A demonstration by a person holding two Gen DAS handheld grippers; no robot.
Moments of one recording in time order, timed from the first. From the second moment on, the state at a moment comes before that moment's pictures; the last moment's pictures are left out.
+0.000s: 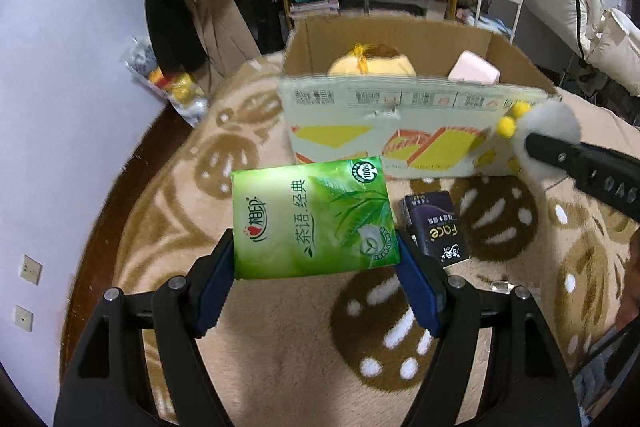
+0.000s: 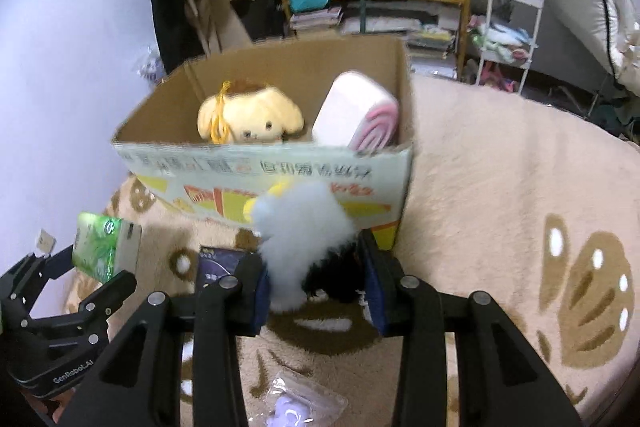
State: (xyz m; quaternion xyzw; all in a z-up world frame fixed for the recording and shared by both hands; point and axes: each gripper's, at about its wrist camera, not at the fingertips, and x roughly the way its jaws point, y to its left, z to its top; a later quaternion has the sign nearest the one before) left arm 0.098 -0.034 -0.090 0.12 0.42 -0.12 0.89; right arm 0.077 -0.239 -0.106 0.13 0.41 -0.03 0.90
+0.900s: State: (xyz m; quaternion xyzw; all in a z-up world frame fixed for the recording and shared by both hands) left arm 0.049 -0.015 0.025 0.12 0.23 -0.12 0.96; right arm 0.020 -0.239 0.014 0.10 0.23 -0.01 0.97
